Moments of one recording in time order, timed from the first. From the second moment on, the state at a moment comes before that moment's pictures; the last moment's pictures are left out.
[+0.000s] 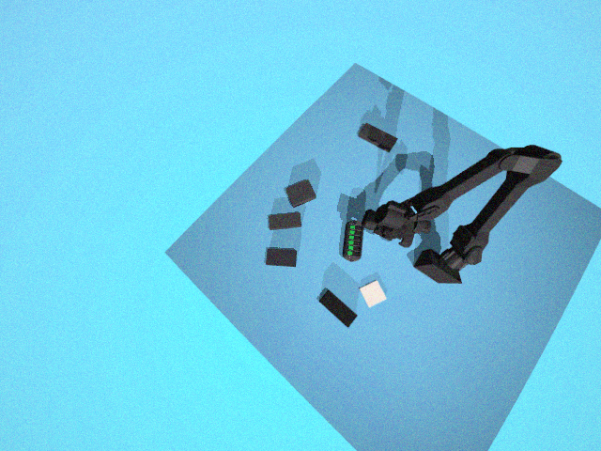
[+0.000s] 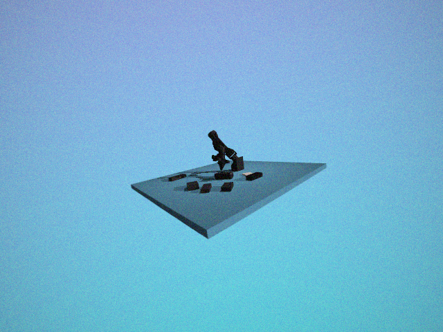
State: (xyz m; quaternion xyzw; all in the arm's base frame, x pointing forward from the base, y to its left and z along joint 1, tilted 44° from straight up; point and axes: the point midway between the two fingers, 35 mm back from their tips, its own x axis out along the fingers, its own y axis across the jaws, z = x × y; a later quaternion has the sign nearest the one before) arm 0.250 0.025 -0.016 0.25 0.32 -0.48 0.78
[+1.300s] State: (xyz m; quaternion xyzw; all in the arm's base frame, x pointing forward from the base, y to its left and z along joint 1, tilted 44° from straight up) arm 0.273 0.095 -0.048 0.13 0.43 -0.50 0.74
